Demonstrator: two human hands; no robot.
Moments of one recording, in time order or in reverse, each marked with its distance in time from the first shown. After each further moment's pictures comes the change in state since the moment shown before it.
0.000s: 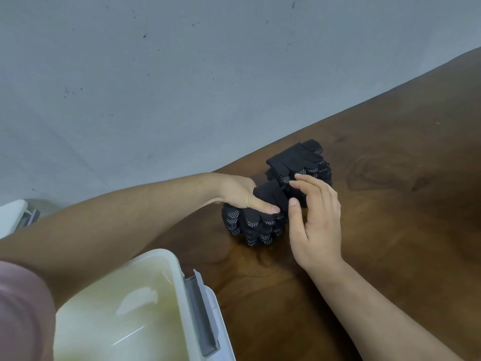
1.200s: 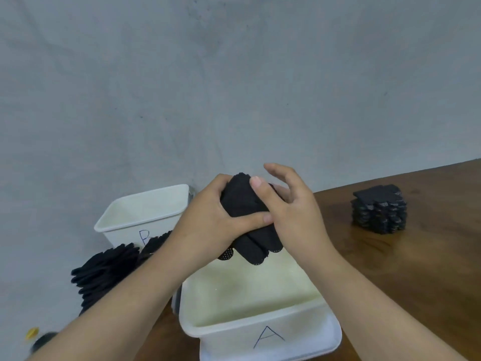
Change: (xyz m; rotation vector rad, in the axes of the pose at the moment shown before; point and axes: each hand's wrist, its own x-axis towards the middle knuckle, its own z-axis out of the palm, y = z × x) left_hand -0.420 -0.031 0.135 -0.481 1.187 0.136; right_hand -0.042 -0.343 -0.023 0.805 -0.508 0.276
